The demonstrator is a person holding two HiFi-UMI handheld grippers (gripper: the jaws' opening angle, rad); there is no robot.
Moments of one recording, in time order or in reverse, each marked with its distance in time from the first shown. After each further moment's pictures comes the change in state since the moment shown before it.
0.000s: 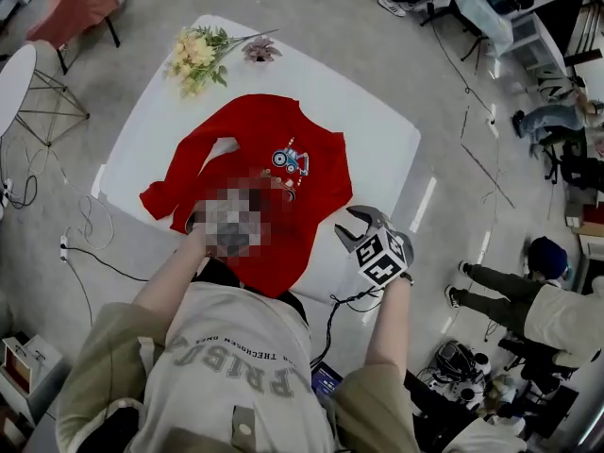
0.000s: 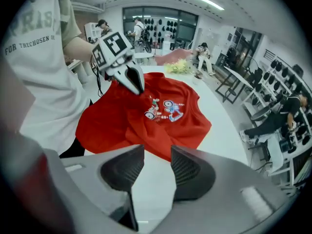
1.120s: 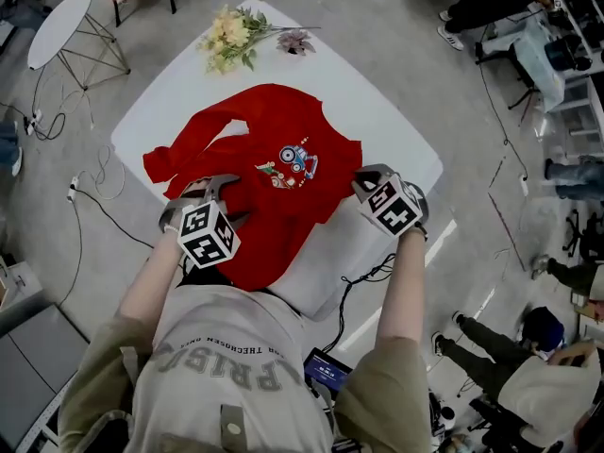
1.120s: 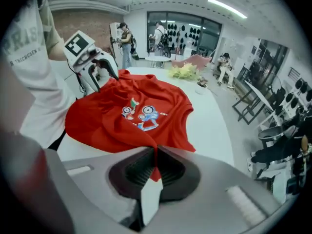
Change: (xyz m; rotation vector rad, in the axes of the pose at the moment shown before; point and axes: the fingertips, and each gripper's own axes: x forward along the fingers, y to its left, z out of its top) left arm -0.032 -0.017 -0.009 -0.006 0.118 0.188; right arm 0.045 -0.117 0.037 -0.238 -0.053 0.144
